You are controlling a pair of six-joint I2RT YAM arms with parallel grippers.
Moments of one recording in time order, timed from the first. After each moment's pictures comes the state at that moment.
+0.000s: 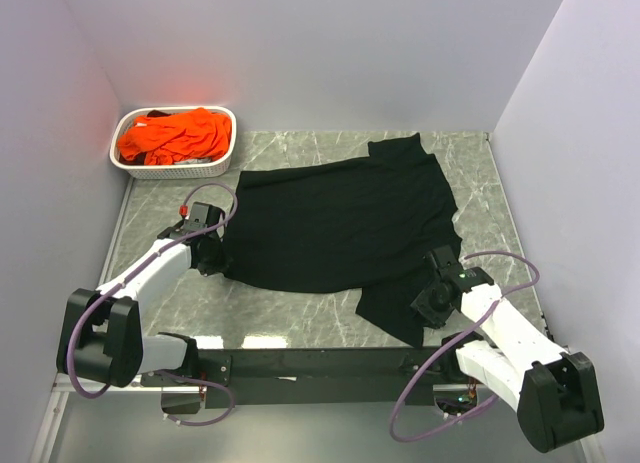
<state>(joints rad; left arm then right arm) -0.22 1.28 0.72 -0.59 -0.13 -0.67 0.28 0.92 0.43 -0.89 0.06 1.04</state>
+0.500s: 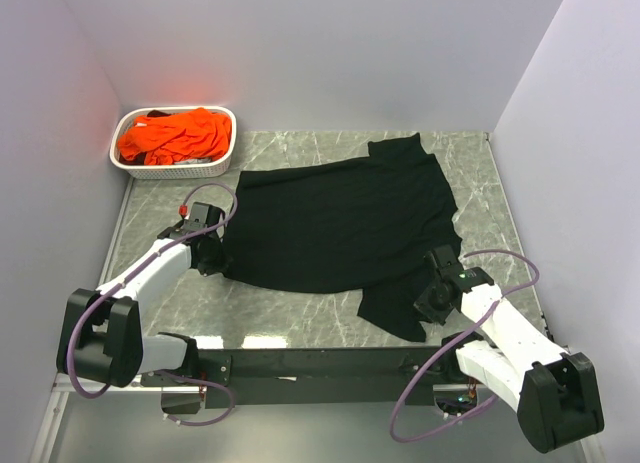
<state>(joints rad) -0.22 1.28 0.72 -0.59 -0.14 -0.67 0.28 0.92 0.43 -0.87 0.07 1.02</state>
